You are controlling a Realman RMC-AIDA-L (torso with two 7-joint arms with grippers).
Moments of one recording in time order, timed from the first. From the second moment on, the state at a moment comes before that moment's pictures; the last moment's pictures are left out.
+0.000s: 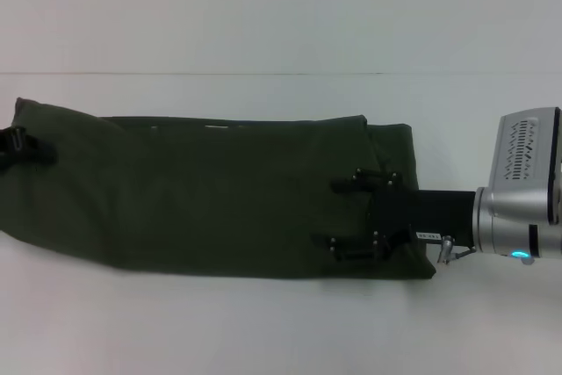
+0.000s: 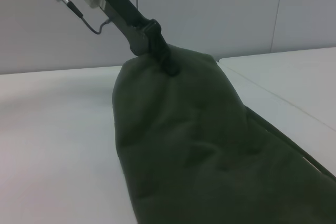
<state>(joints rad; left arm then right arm) -0.64 -1.86 0.60 0.65 2.38 1.24 -2.45 0.64 2.10 -0.98 -0.46 -1.81 -1.22 1.06</state>
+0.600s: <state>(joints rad) -0.75 -1.96 0.66 0.79 2.30 1.44 -2.63 0.60 2.10 -0.98 -0.45 -1.81 -1.22 1.05</state>
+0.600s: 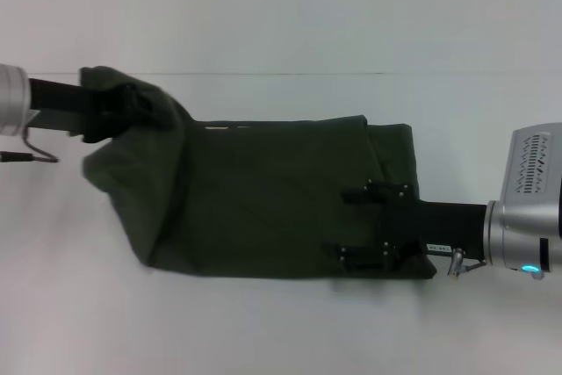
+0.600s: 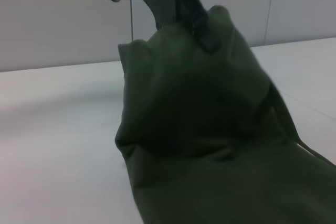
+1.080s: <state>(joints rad) -0.73 -2.09 0.66 0.63 2.06 1.31 -2.57 0.58 2.10 -0.98 -0.46 -1.81 -1.23 1.04</state>
